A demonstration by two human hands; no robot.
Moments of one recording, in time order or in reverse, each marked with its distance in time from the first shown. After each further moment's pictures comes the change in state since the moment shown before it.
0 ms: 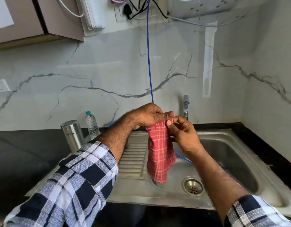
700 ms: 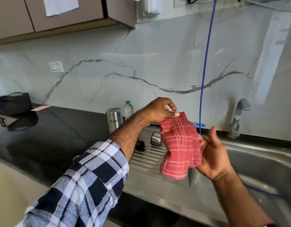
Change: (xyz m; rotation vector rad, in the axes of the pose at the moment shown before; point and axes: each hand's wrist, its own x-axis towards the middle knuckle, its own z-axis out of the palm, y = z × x) left_hand -0.036 -0.105 -0.077 -0.065 0.307 -0.057; right_hand 0.009 0.059 0.070 0.668 -0.297 0.495
